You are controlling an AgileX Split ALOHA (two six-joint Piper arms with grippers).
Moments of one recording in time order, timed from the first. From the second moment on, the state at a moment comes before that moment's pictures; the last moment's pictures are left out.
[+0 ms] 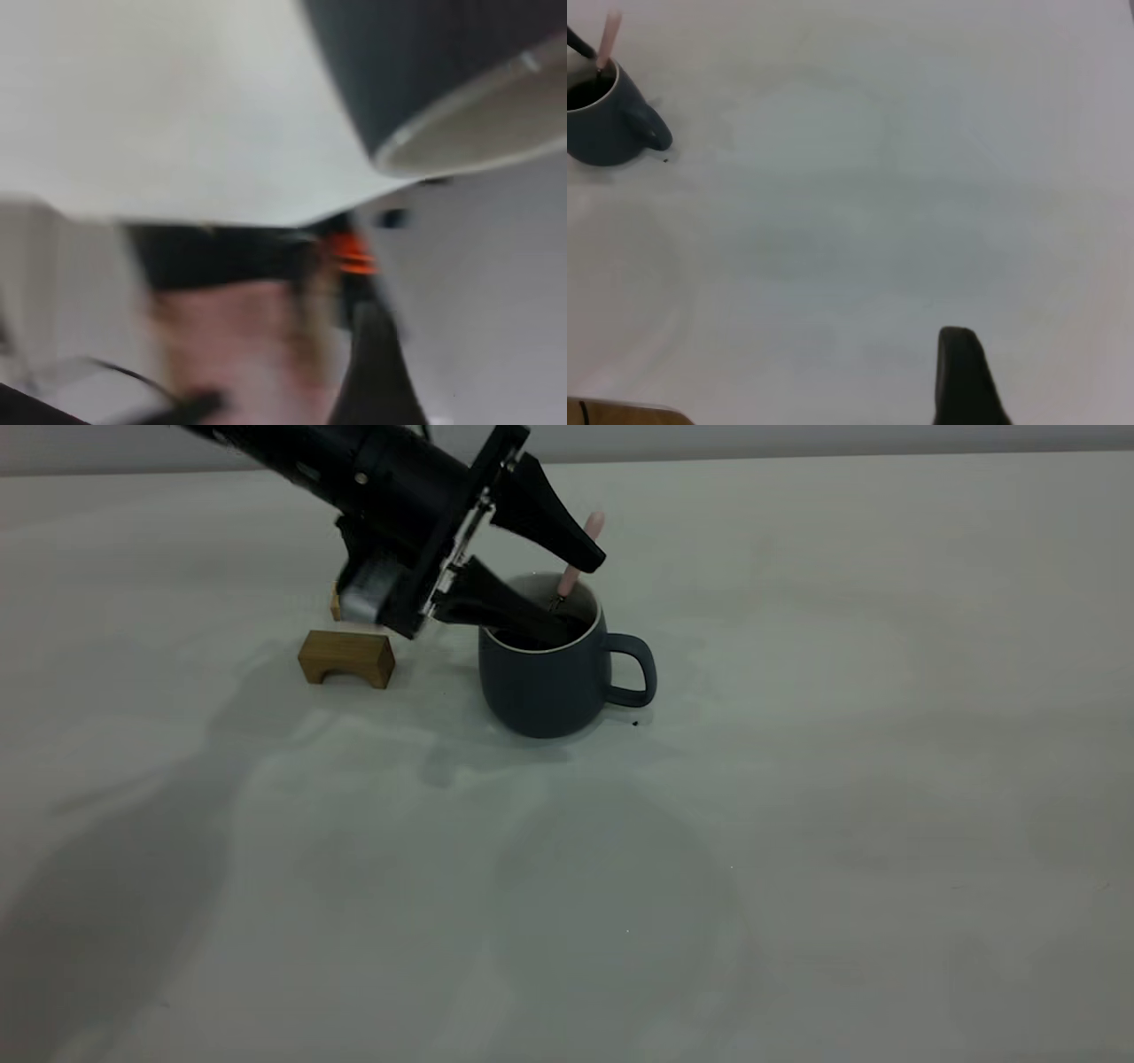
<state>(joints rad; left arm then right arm) -0.23 2.47 -1.62 -1.12 1.03 -0.41 0.11 0.02 -0.47 -0.02 1.13 -0.01</state>
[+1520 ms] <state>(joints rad) -0.23 0.99 -1.15 -0.09 1.15 0.20 0.11 0.02 -0.47 -0.02 1.13 -0.01</state>
